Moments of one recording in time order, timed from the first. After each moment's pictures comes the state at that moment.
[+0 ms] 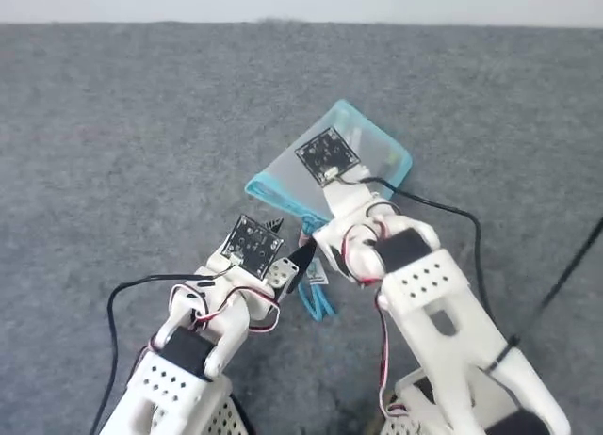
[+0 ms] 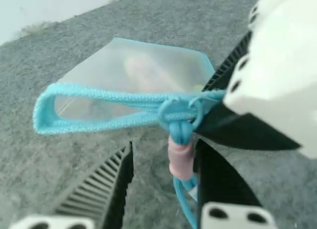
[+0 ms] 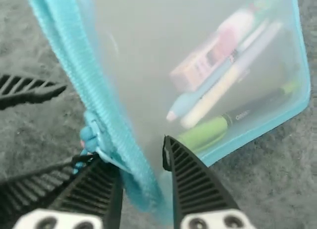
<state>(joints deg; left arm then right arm) 20.8 -82.3 93.6 32.0 -2.3 -30.2 -34.6 47.6 50.7 8.6</state>
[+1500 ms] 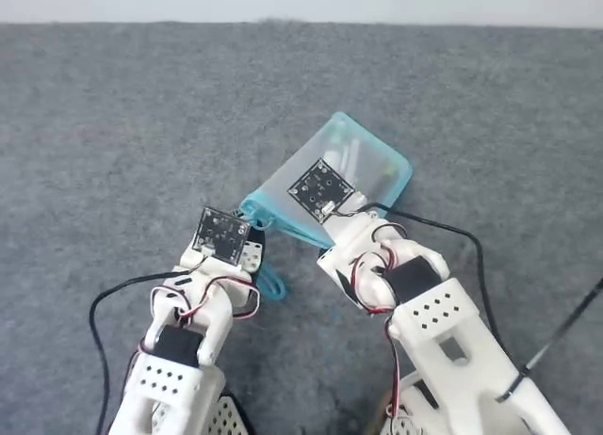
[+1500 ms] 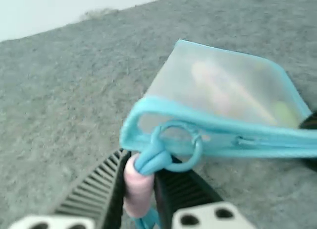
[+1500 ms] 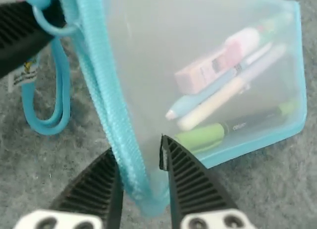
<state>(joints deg) 8.1 -82.2 97.3 26.4 -2.5 -30.5 -43.5 57.7 49.4 17.5</state>
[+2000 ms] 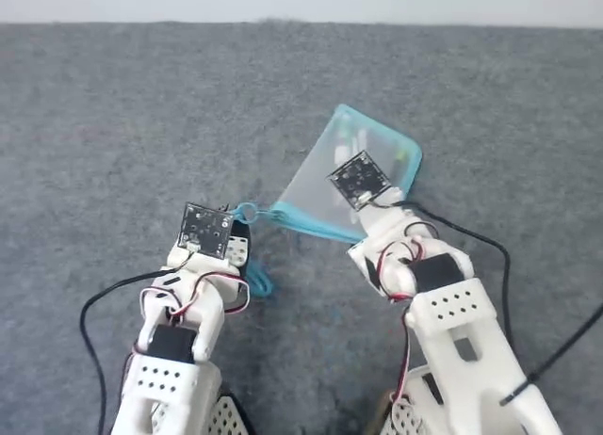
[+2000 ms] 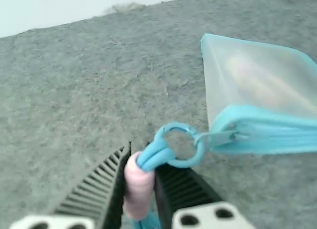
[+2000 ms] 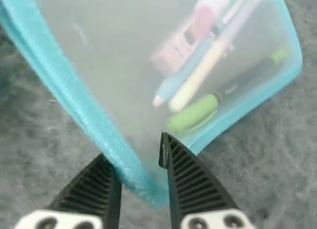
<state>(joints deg) 2.2 -82.2 97.0 26.4 -2.5 -17.8 -43.5 61.1 47.9 19.7</state>
